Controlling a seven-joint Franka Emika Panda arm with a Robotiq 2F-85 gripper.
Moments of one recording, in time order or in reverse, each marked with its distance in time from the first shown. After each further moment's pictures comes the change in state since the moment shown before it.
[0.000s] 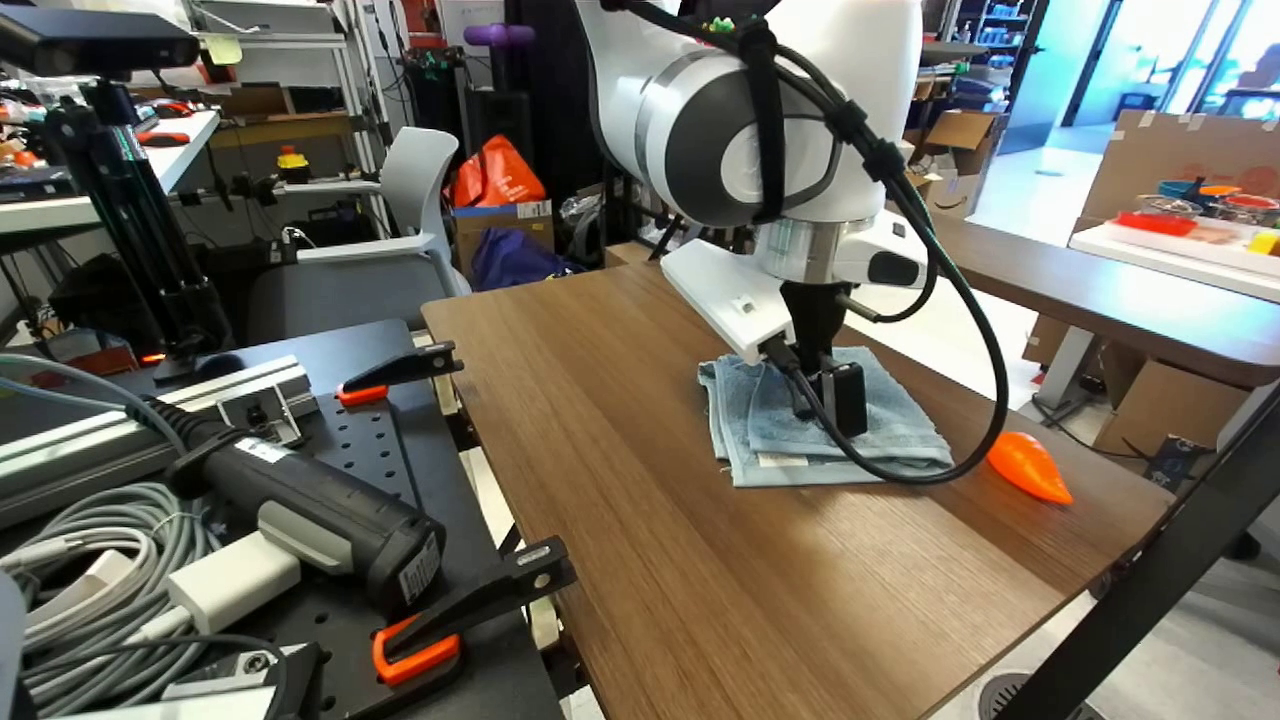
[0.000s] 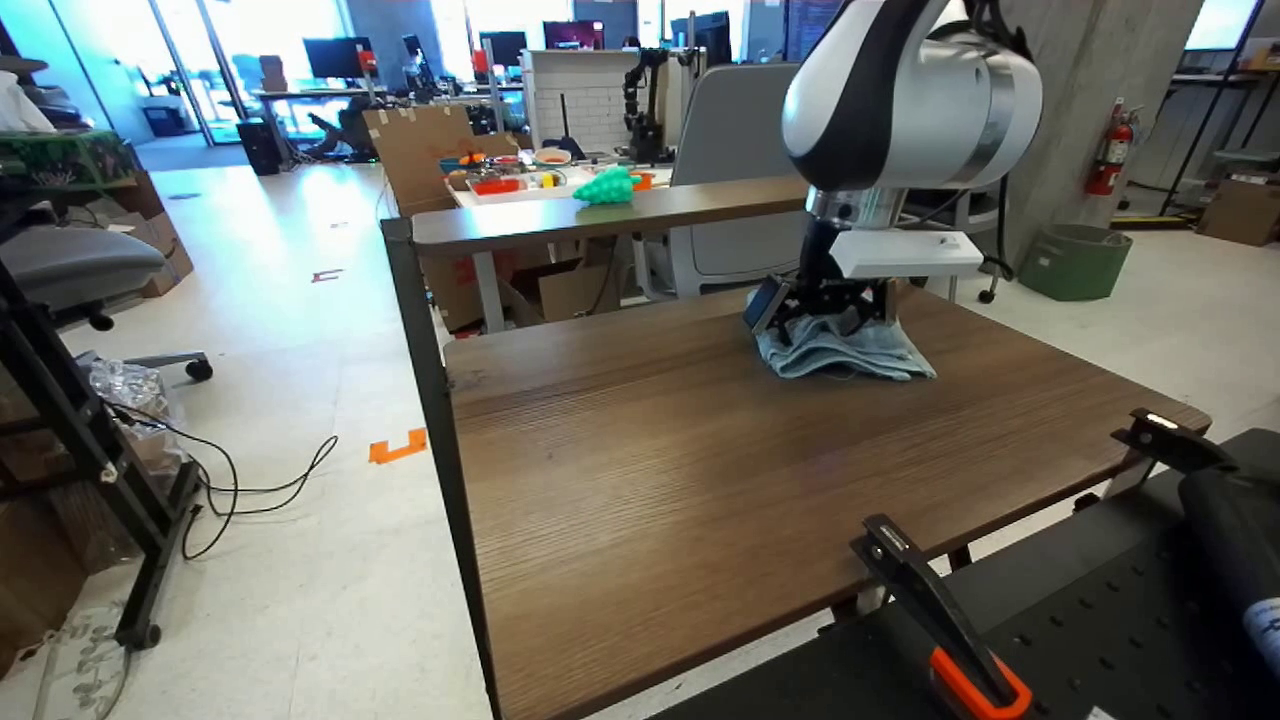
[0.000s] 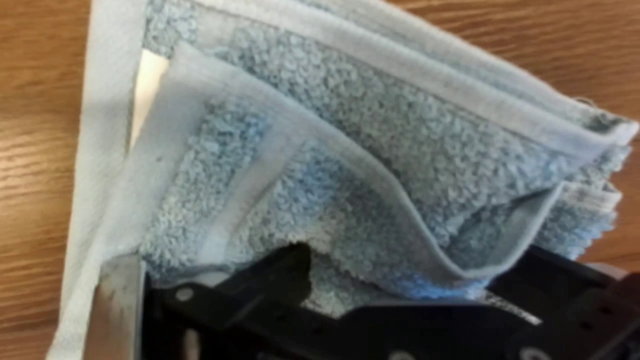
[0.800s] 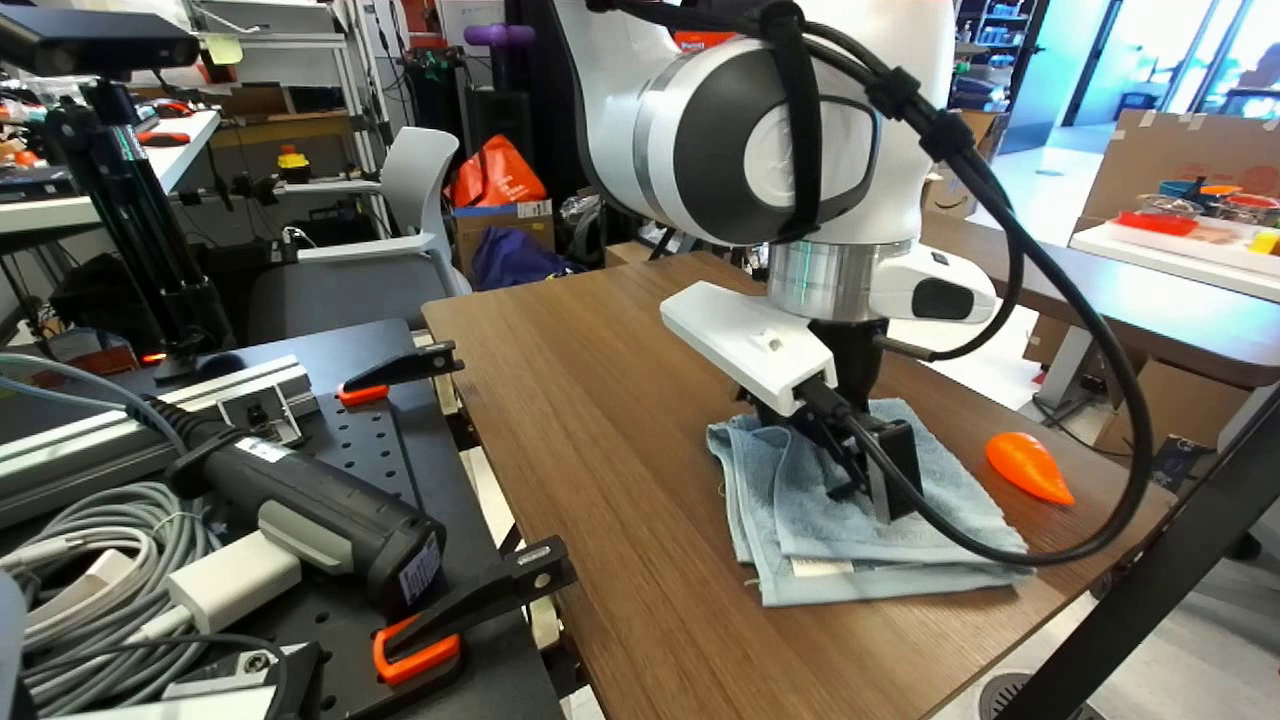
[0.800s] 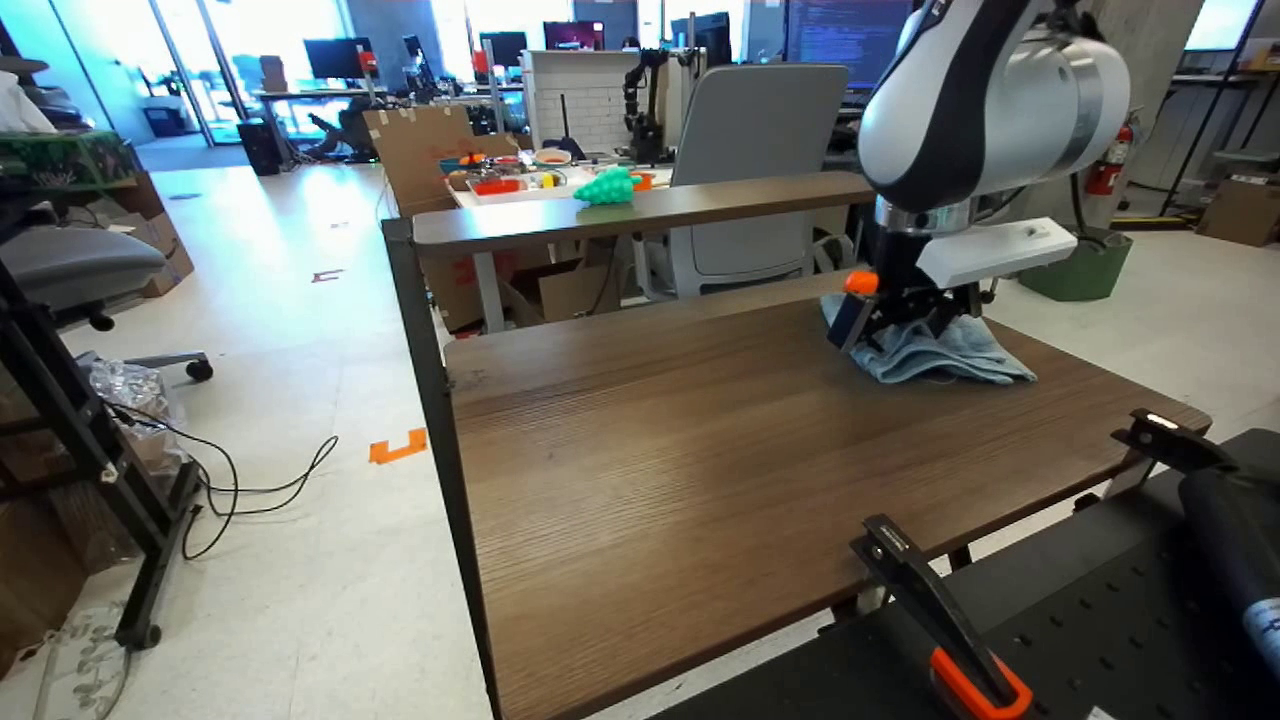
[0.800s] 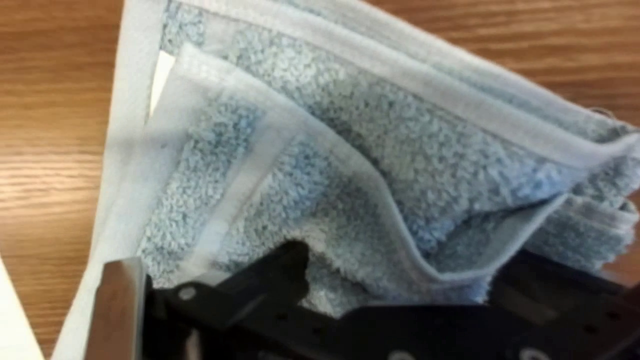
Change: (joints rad) arm 0.077 -0.046 -0.193 -0.094 -0.116 -0.030 0.009
